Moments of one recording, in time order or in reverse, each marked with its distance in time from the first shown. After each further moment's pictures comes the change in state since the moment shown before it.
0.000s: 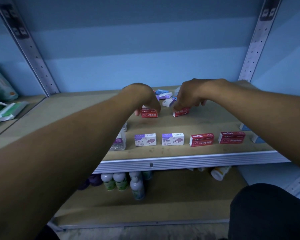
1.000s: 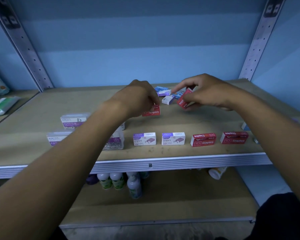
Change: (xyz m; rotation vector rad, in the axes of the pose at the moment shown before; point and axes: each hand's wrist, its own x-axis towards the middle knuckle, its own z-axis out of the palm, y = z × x) left_hand -0.036 -0.036 0.028 -0.248 0.515 0.509; right_hand -0.034 0.030 0.021 0.862 0.186 -0.310
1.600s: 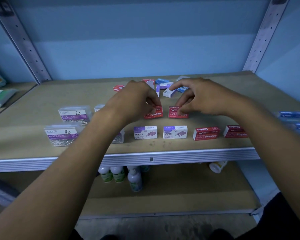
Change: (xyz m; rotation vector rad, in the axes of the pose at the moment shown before) left_hand -0.019 -0.004 0.015 -0.081 0.031 0.003; right_hand -0.019 -0.004 0.025 -0.215 -0.102 -0.005
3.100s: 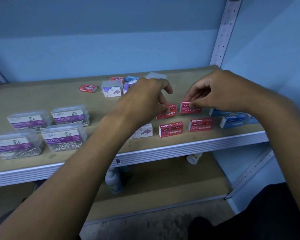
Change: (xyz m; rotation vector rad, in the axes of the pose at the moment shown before) left_hand 0.026 0.082 0.040 -0.199 0.011 0.125; right_hand -0.078 0.040 -0.060 -0.134 0.140 0.087
